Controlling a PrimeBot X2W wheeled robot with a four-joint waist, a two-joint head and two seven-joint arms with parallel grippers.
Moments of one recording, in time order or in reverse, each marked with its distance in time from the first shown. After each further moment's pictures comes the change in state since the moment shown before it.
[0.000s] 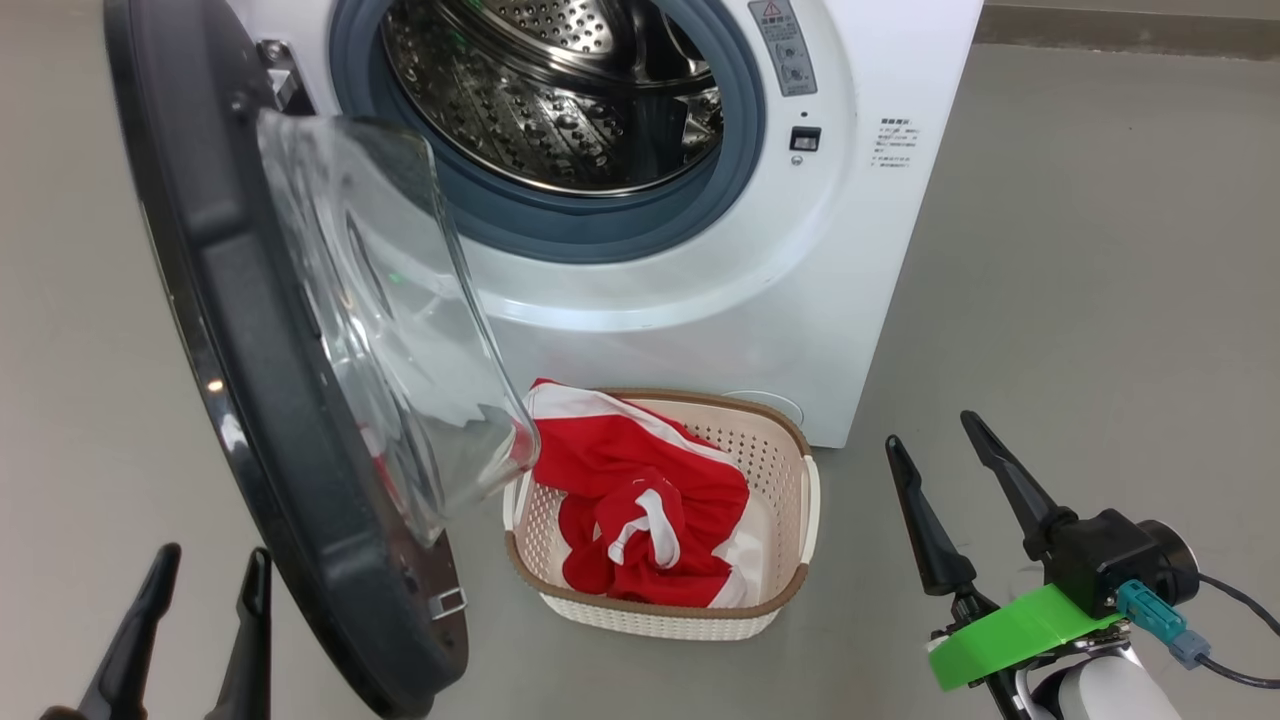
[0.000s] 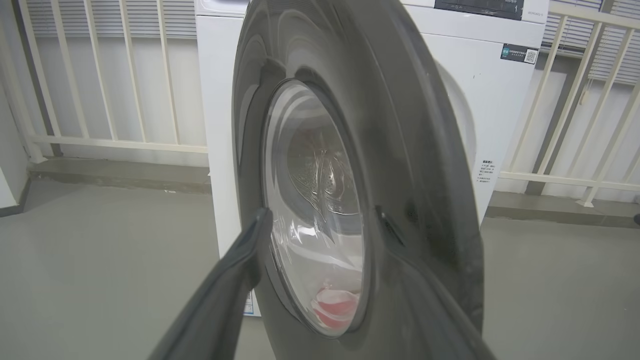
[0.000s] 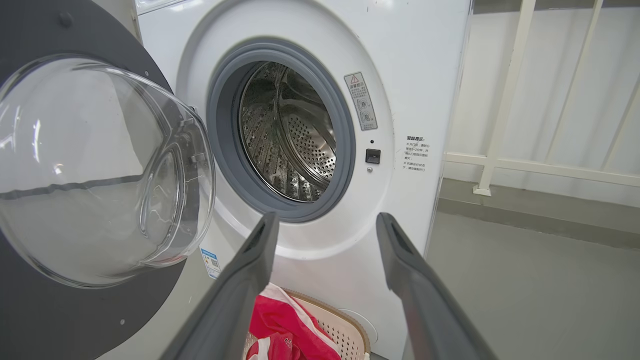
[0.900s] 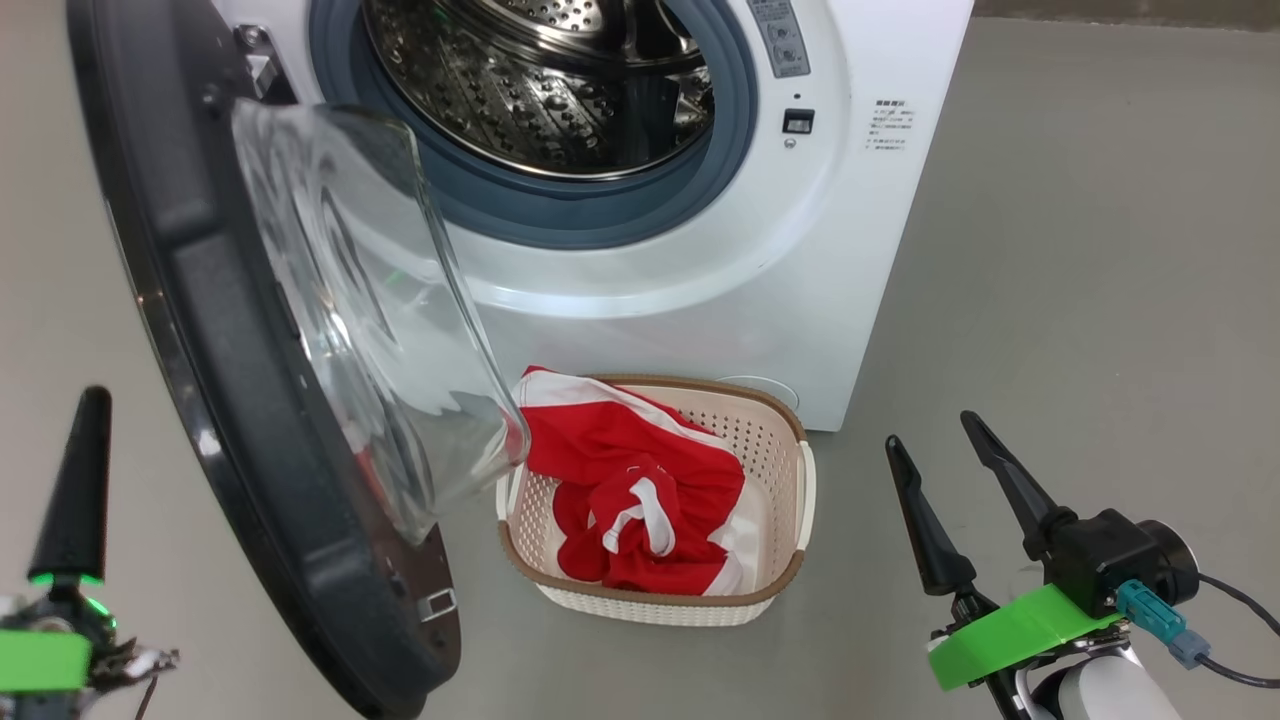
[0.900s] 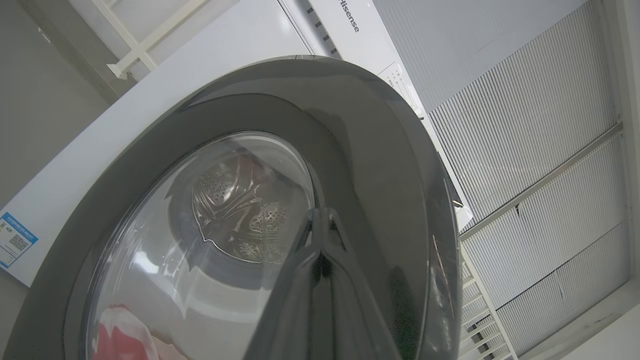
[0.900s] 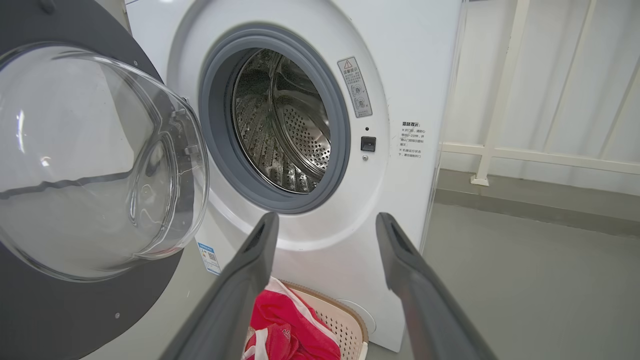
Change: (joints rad) left arm -0.246 -0.016 0.116 0.029 -0.915 0.000 0.277; right arm -0.001 0.000 0.000 0.002 0.000 0.000 0.000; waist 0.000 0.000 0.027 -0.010
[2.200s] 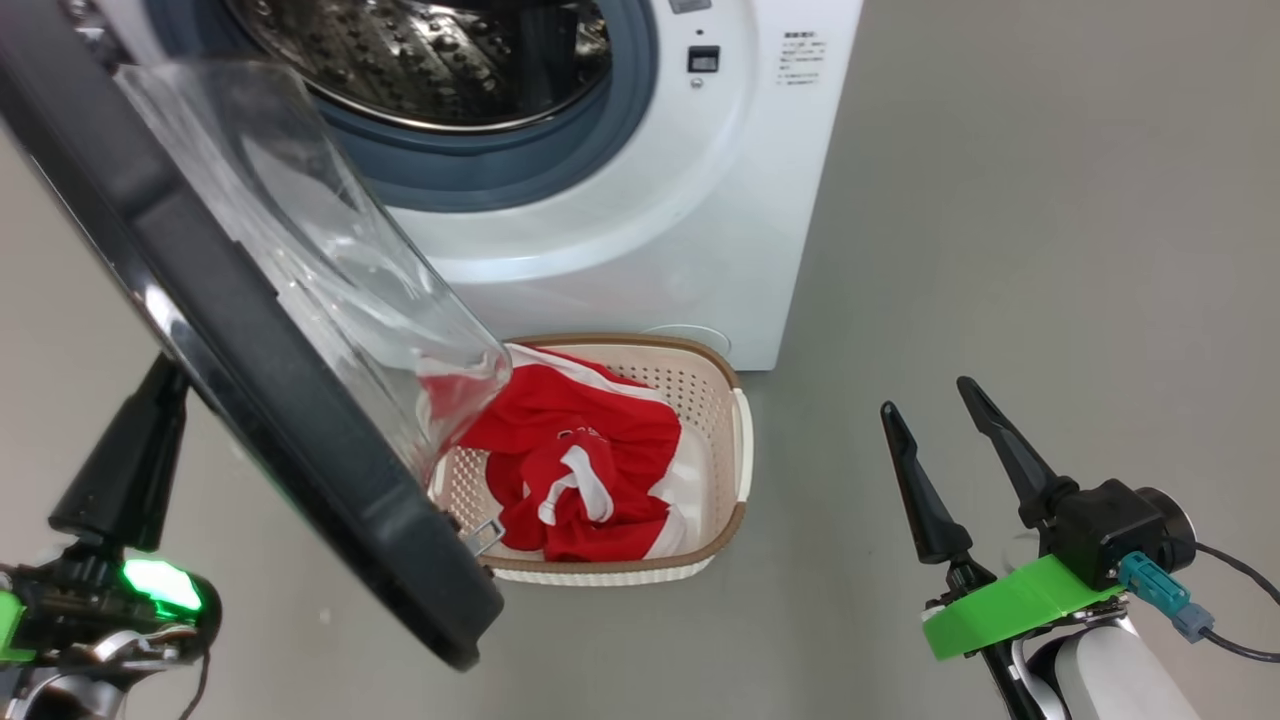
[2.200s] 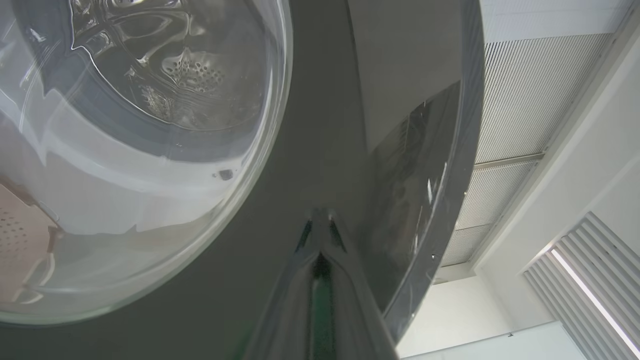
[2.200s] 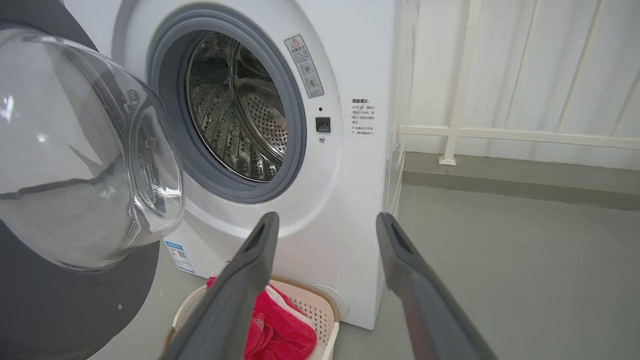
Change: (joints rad) left arm -0.057 -0.021 0.016 -0.192 -0.506 0.280 0.321; right arm -0.048 0.000 0.008 -0.006 0.014 0.000 0.000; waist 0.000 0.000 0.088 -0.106
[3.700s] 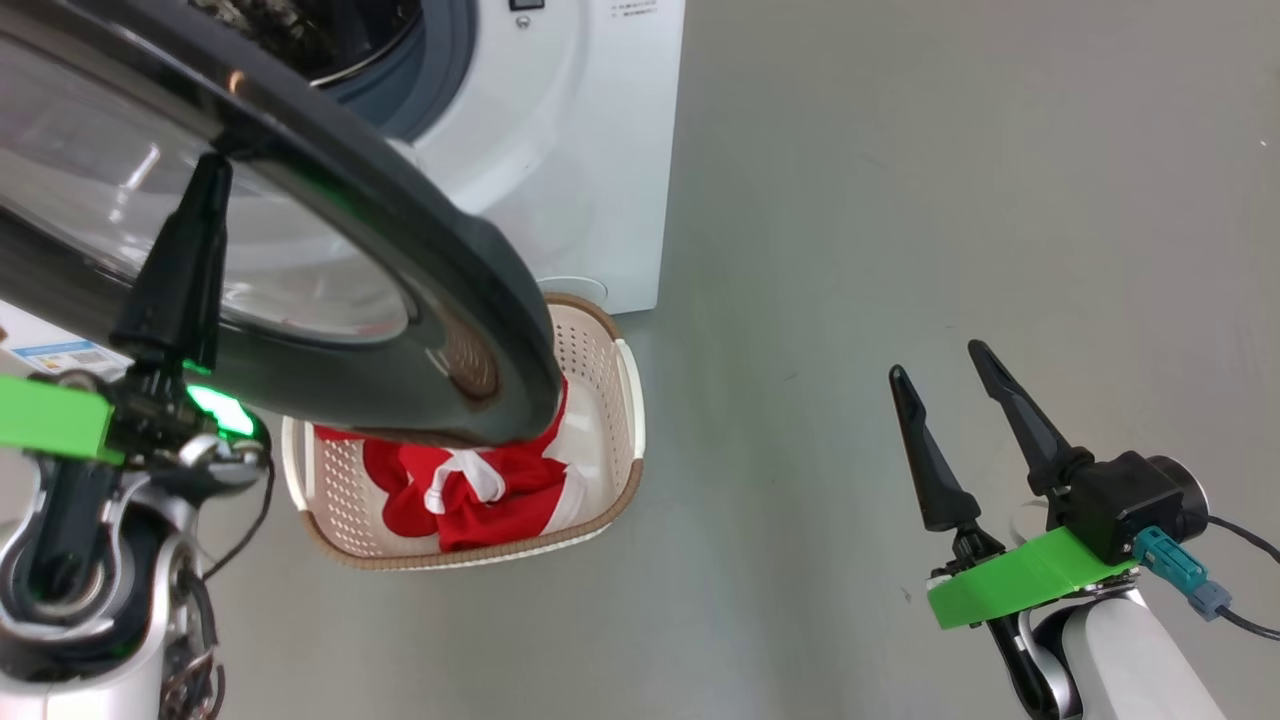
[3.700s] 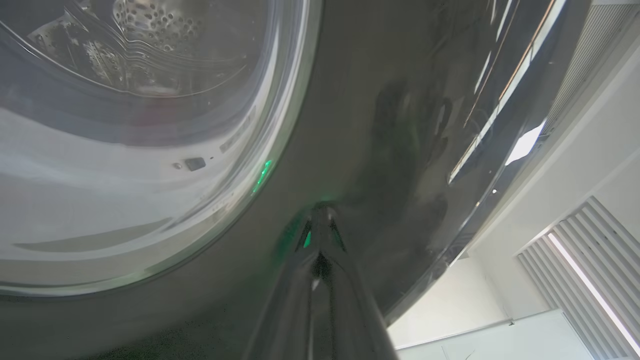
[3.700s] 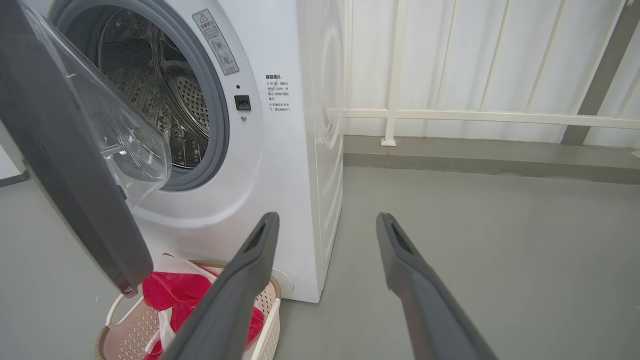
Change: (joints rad) left arm -0.305 -0.086 -0.116 0.175 0.147 -0.002 -0.128; right arm -0.038 0.000 -0.013 -0.018 0.002 0.000 0.000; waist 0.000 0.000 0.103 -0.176
